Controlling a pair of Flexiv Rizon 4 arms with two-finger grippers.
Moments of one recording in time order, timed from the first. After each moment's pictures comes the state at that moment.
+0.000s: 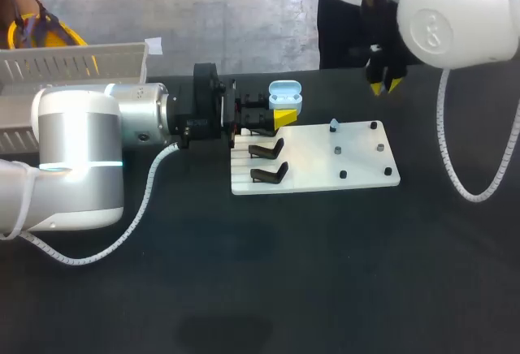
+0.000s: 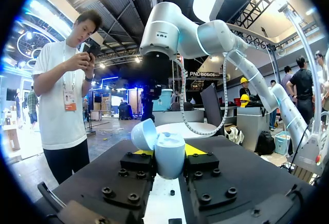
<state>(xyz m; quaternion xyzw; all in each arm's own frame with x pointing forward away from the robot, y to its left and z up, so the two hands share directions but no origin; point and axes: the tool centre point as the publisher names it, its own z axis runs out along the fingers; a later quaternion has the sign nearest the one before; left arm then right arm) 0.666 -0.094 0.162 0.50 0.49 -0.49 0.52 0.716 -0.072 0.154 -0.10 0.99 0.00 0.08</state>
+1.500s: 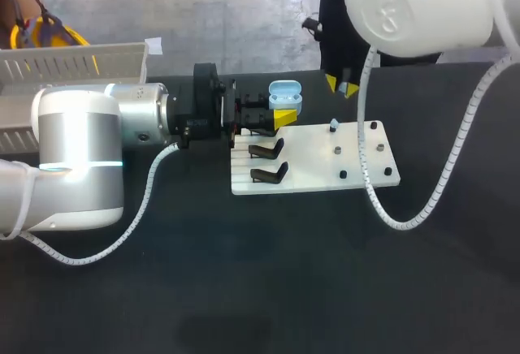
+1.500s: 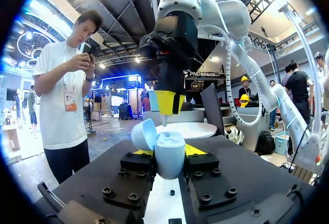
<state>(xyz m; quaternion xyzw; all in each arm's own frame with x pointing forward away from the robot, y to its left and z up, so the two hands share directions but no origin) 0.666 -0.094 0.162 0.50 0.49 -0.49 0.52 0.663 0.008 0.210 0.27 0.96 0.01 0.07</state>
